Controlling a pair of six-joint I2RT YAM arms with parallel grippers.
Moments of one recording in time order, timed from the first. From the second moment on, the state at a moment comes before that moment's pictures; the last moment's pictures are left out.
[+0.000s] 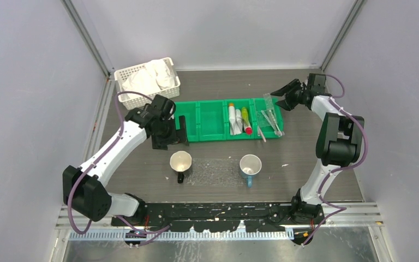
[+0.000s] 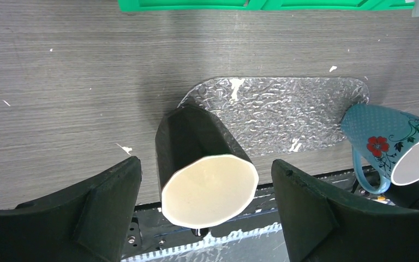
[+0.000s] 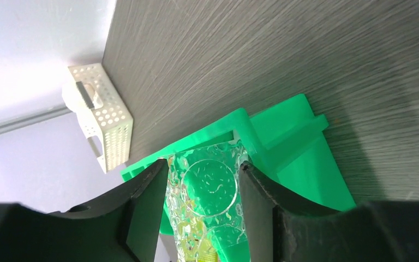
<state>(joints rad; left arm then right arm) -0.46 1.34 1.19 -0.98 0.08 -0.57 -0.16 1.88 1.33 -0.22 -0.53 0.85</state>
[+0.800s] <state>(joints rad) -0.46 1.37 1.13 -0.91 0.13 -0.57 -0.15 1.65 1.18 -0.31 -0.70 0.80</state>
